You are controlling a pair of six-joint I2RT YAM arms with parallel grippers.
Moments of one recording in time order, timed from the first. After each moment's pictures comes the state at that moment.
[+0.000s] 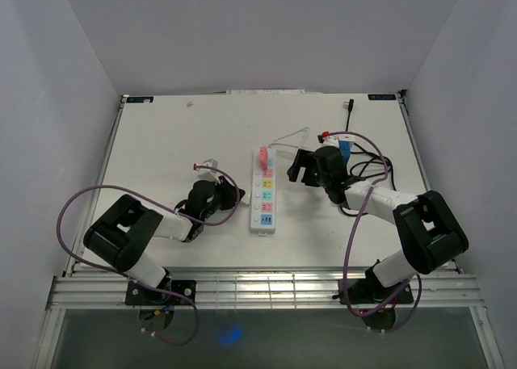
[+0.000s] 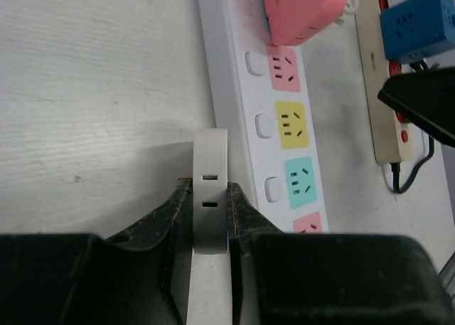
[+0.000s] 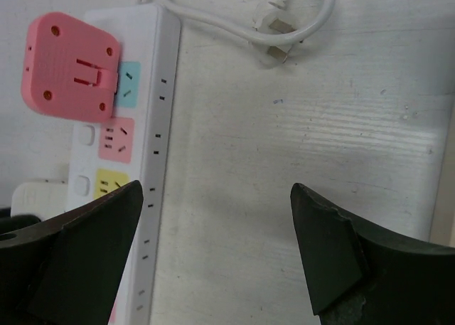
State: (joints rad) left arm -0.54 1.55 0.35 0.82 0.00 -0.74; right arm 0.54 1.50 0.72 0.19 0.08 0.54
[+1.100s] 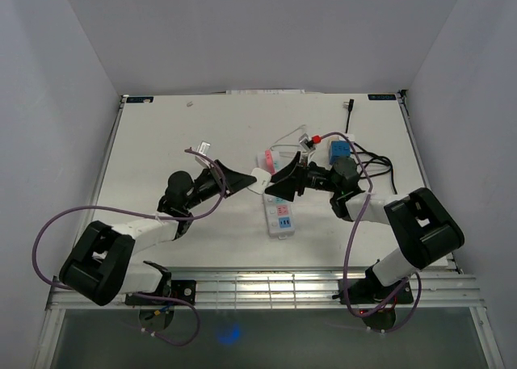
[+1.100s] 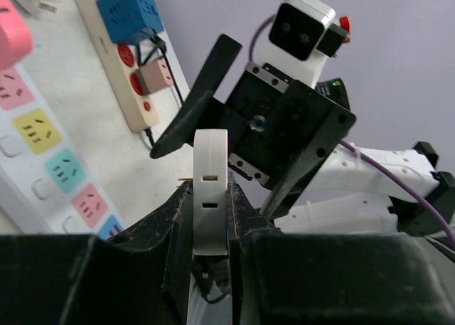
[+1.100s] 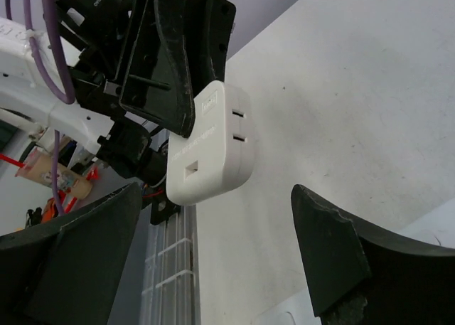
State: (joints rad) left arm -0.47 1.28 0.40 0.94 0.53 -1.12; right arm 0.50 1.53 0.55 1.10 -0.90 0.73
